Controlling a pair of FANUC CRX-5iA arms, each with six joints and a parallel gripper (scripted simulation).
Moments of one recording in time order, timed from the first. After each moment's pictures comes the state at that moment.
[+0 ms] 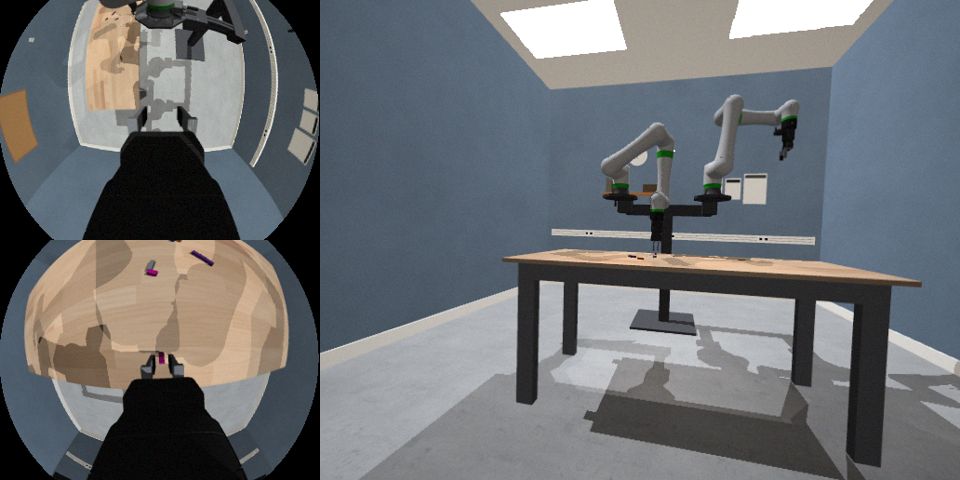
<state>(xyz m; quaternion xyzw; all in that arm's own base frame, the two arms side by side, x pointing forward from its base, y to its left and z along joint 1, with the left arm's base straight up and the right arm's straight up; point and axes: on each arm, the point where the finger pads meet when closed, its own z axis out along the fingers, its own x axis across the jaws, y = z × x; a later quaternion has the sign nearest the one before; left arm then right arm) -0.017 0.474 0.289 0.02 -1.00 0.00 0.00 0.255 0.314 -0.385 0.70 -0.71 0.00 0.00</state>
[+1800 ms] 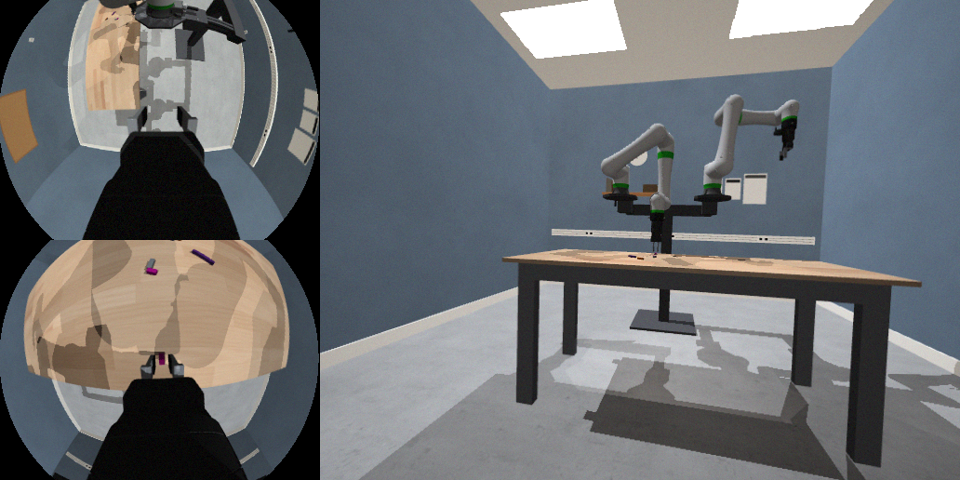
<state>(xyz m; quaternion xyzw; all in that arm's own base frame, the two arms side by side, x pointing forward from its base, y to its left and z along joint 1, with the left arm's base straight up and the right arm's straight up) -0.017 0.474 0.289 0.02 -1.00 0.00 0.00 0.255 0.314 -0.390 0.70 -0.71 0.00 0.00</state>
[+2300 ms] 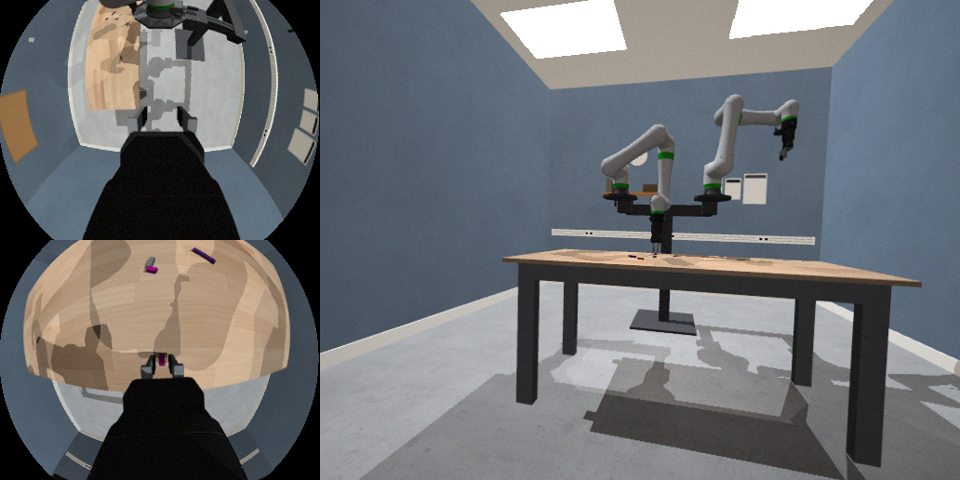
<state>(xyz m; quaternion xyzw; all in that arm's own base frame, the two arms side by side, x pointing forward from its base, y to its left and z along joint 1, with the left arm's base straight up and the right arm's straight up) -0.017 0.474 0.289 0.02 -1.00 0.00 0.00 0.255 0.314 -0.396 0.70 -0.71 0.00 0.00</state>
